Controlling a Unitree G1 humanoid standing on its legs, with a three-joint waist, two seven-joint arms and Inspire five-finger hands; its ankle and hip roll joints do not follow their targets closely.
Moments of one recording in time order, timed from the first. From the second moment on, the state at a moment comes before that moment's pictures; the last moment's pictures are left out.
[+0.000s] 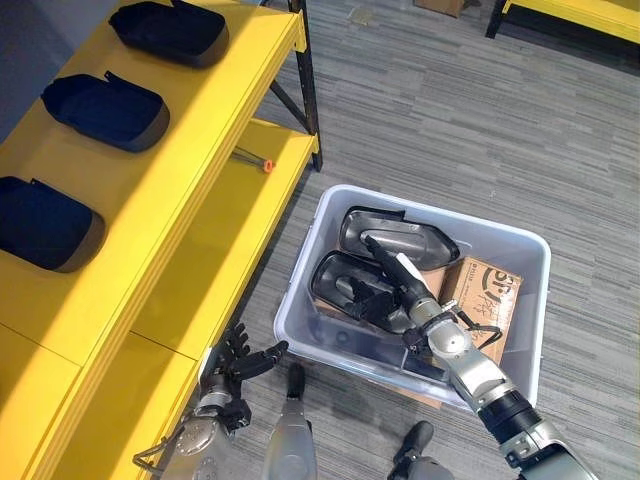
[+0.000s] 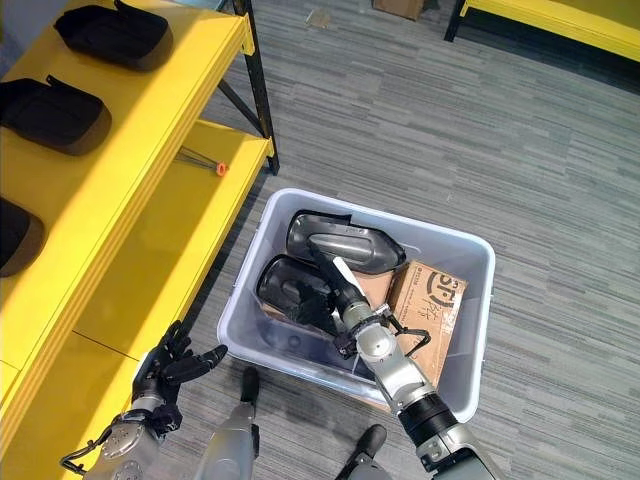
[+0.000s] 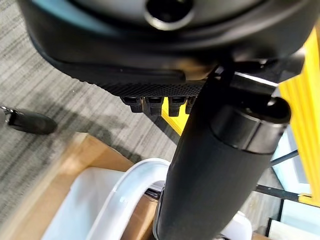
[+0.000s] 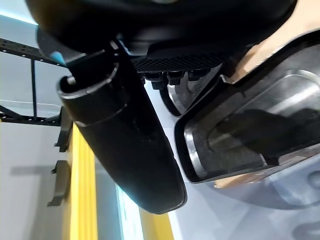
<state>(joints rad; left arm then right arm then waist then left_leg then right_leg) 0.20 0.33 -0.07 0.19 -0.54 -0.03 0.15 -0.38 -0.28 0.40 0.30 0.04 0.08 -0.07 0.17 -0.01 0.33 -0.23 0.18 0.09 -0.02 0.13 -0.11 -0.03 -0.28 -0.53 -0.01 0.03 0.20</state>
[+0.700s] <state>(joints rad) 0.16 0.34 -0.11 0.19 -0.54 -0.03 0.19 -0.39 -0.24 0.46 0.42 0.00 0.09 -0.10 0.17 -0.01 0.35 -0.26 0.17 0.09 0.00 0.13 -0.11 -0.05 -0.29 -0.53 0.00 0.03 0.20</state>
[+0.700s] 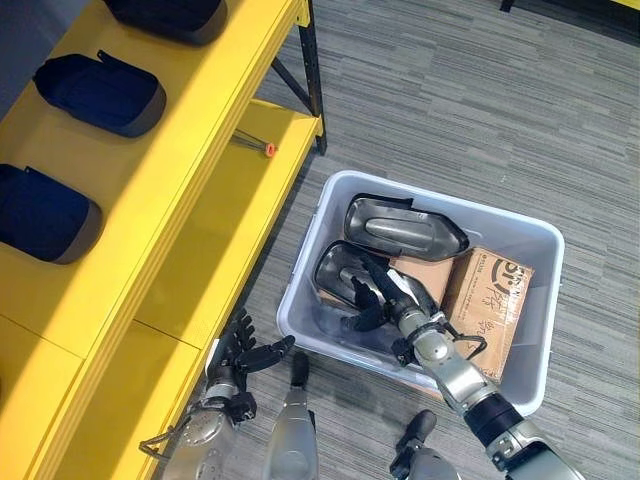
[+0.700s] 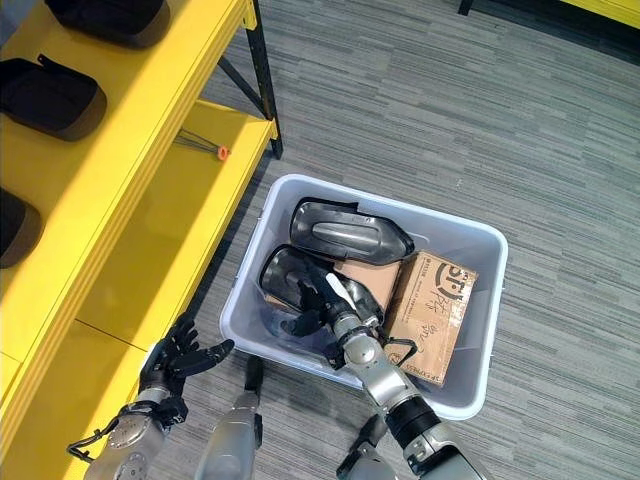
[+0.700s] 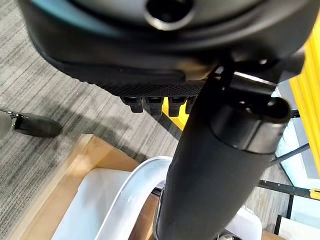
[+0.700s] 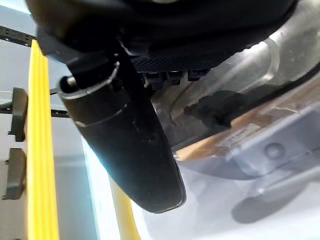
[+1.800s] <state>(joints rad) 0.12 0.34 -0.12 0.20 -0.55 -0.07 0.20 -0.51 -0.42 0.55 0.56 -0.44 0.07 -0.08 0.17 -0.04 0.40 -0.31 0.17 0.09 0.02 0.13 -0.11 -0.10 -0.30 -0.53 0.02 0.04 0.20</state>
